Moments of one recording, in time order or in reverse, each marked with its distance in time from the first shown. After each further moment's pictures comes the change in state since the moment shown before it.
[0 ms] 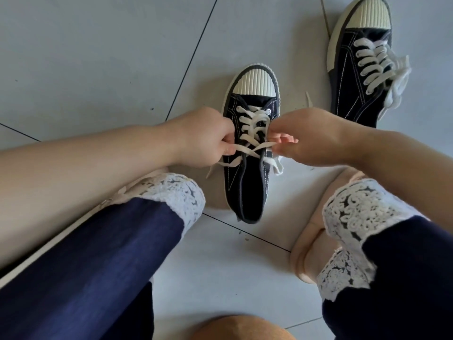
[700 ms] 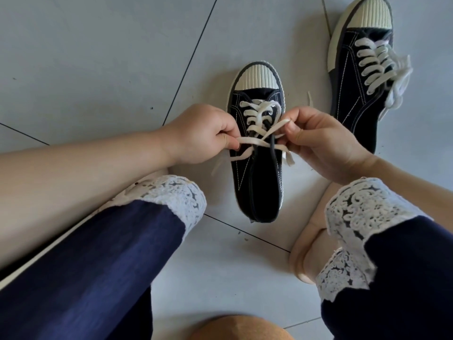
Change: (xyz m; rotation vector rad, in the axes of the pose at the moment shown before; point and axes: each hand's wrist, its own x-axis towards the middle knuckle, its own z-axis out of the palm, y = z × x) left_hand -0.003 0.001 0.002 -0.215 0.234 0.058; right_hand -0.007 0.014 0.035 1.492 0.244 0.068
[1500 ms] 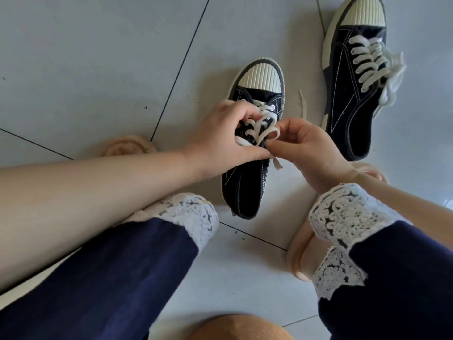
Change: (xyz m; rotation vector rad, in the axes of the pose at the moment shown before) left_hand 0.005 0.019 0.035 -0.232 0.207 -0.145; right_hand -0.008 0.019 0.010 -0.187 0.219 -0.011
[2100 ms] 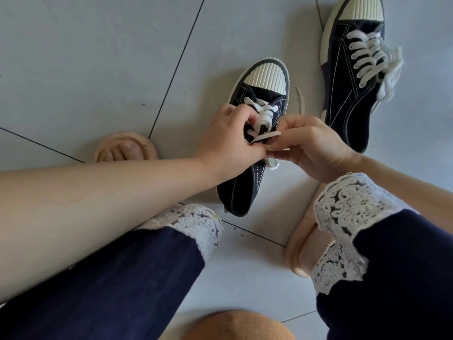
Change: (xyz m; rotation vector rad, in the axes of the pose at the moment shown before) left_hand -0.003 0.010 0.017 0.009 0.040 -0.099; right_hand 0.006 -0.018 -0.005 0.144 -0.124 0.236
